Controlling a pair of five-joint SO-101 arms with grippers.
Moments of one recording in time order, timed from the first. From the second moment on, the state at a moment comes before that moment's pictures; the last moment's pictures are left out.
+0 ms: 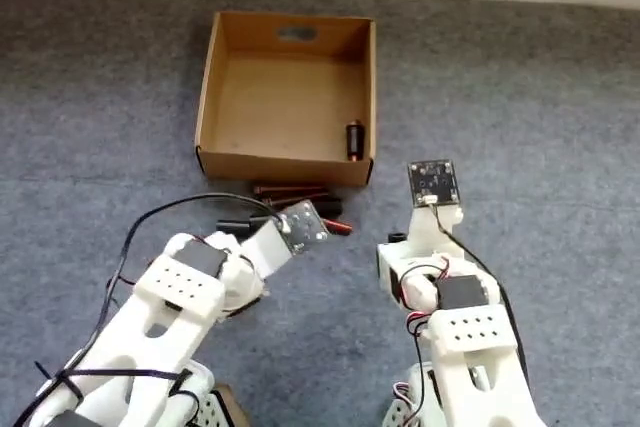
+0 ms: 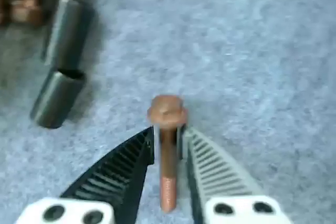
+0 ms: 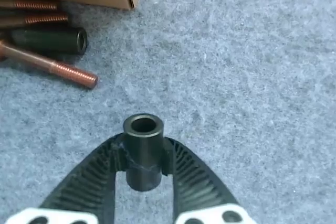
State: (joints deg) left arm 15.6 -38.5 67.6 57.7 -34.0; right arm -13.1 -56.4 74.2 46.2 -0.4
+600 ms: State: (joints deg) left arm 11.4 -38.5 72.1 51.9 -34.0; right arm -13.1 -56.4 74.2 46.2 -0.4
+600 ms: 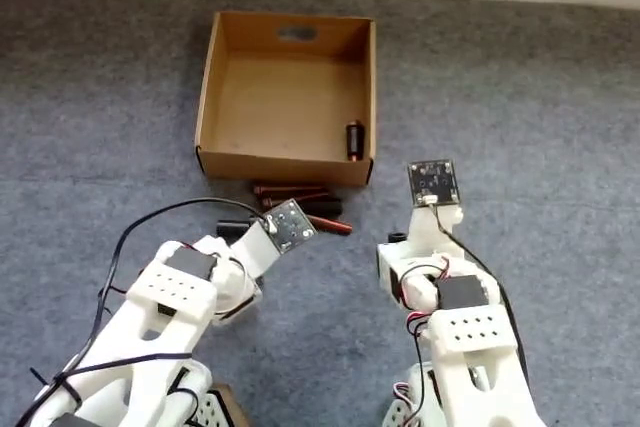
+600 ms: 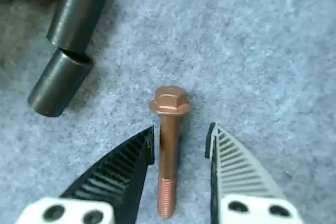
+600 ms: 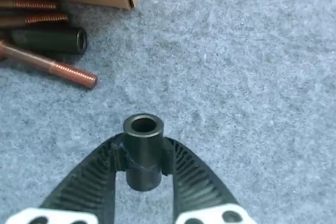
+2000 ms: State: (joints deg) left arm 11.9 -15.0 55.6 55.3 -24.7; right arm -13.1 -56.4 74.3 46.2 -0.4
